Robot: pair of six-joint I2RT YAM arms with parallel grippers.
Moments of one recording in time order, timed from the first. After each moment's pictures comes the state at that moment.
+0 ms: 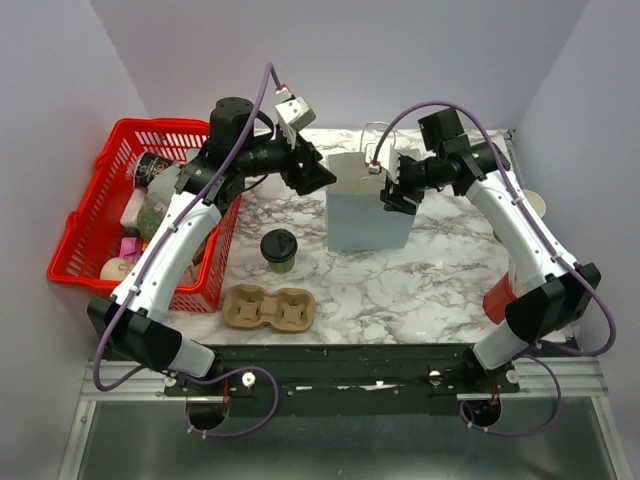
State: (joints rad) left arm -0.42 1.44 1.62 -0.46 0.77 0.06; right arm 0.40 1.59 1.72 -1.03 -0.50 -0.99
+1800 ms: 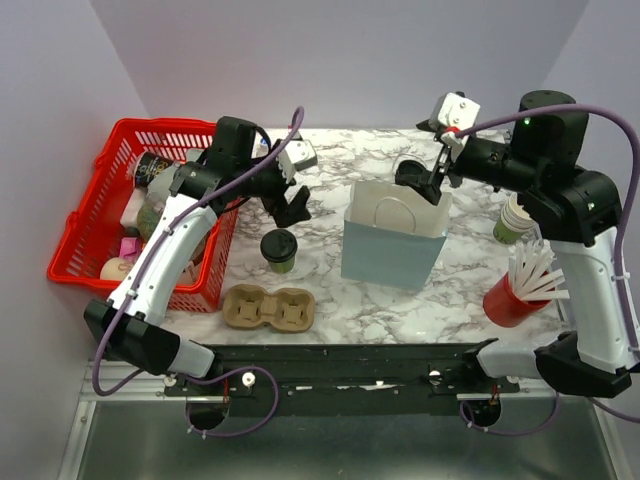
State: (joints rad) left arm -0.39 1.41 1.57 -0.81 0.66 0.45; right arm 0.48 1.34 2.02 -0.98 -0.52 -0.65
